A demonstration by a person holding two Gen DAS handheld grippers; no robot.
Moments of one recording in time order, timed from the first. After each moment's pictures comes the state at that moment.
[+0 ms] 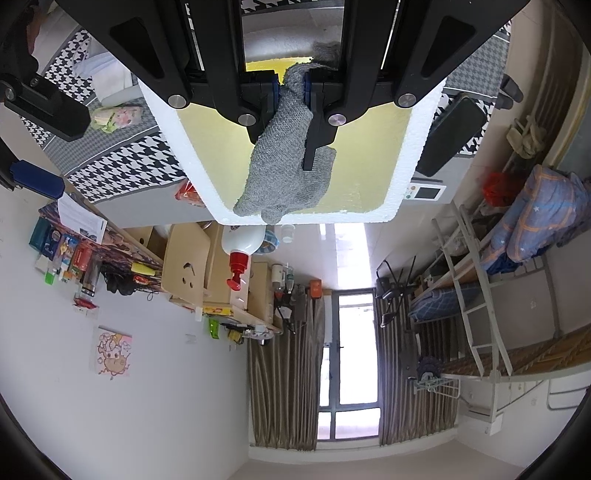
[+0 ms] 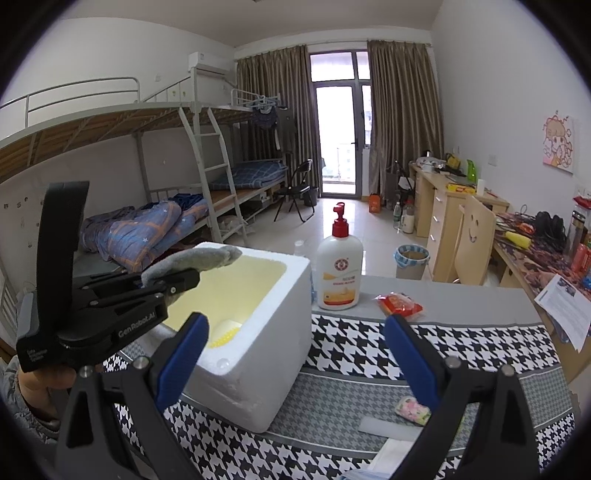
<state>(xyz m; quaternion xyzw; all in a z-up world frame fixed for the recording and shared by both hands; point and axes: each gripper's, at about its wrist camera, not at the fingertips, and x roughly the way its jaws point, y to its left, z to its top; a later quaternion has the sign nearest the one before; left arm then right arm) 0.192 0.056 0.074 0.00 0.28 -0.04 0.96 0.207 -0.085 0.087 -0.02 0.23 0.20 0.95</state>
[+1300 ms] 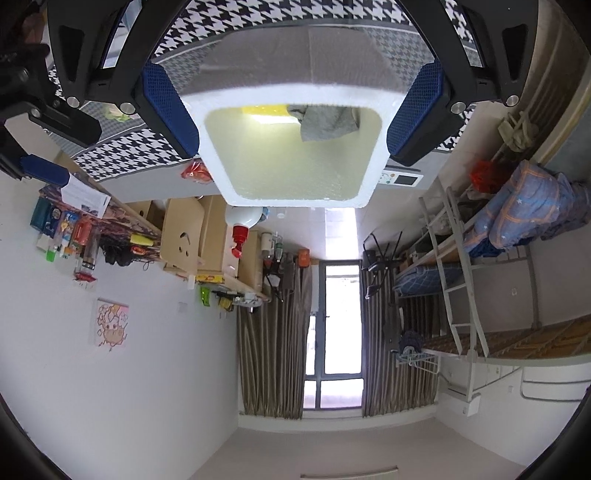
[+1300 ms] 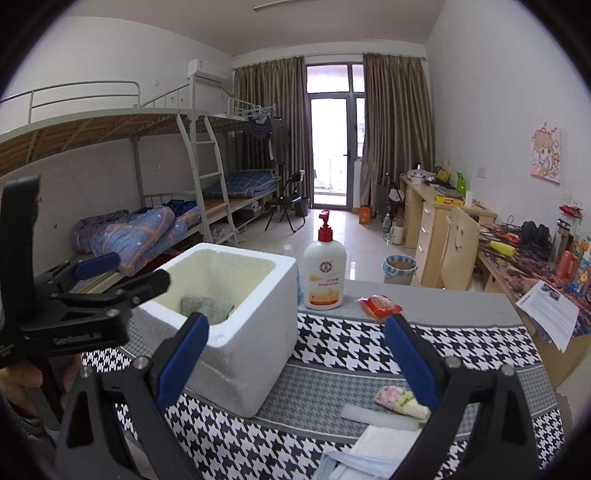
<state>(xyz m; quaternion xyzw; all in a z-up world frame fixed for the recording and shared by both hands) 0.128 0.056 0.094 -0.01 0.20 -0.02 0.98 0.172 -0.108 0.093 -0.03 0.20 0.19 0.96</state>
